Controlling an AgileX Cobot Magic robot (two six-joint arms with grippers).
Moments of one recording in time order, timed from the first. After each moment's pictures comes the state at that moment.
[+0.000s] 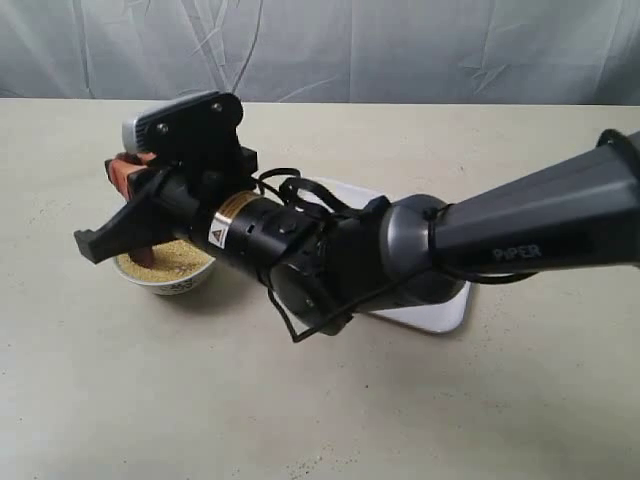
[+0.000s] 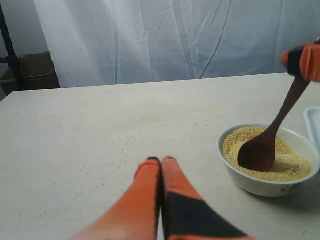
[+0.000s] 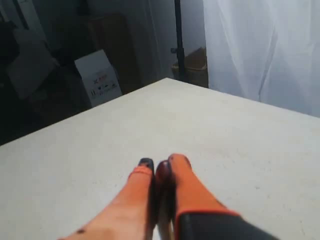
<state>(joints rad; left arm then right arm) -0.06 0.01 -0.01 0.04 0.25 0.02 0.98 2.02 -1.11 0.07 -0.71 0.09</state>
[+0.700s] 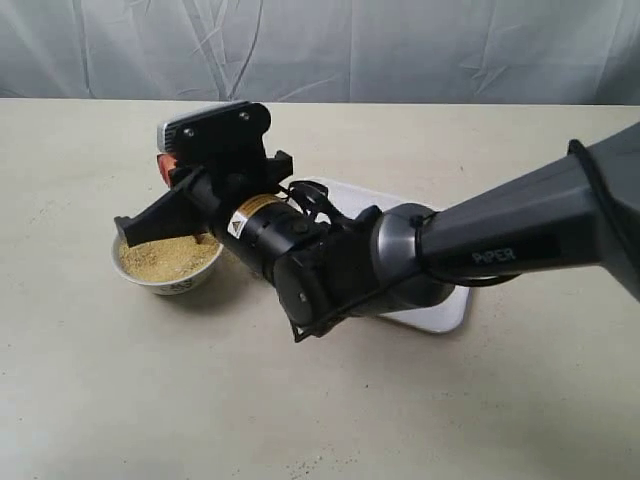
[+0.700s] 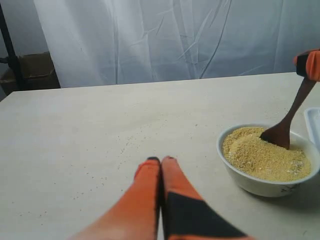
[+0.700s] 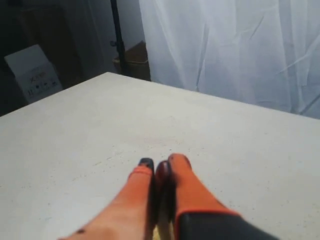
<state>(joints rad) -0.06 0.01 -0.01 0.04 0.25 0.02 0.97 2.06 -1.11 0.32 -0.74 -0.12</state>
